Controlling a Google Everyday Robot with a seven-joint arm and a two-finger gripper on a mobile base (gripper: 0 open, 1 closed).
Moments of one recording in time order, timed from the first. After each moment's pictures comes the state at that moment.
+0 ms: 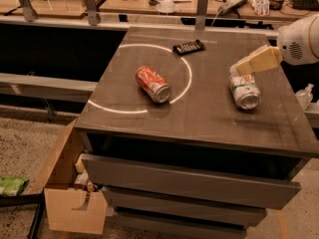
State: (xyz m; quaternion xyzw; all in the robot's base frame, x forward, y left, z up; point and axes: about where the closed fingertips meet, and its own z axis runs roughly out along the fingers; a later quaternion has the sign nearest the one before) arm 0.615 -0.253 0.962 -0.33 0.82 0.05 0.46
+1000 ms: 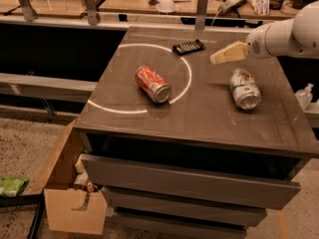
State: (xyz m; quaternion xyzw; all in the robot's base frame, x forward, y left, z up) arm 0.747 -0.250 0.910 -0.27 0.82 0.06 0.50
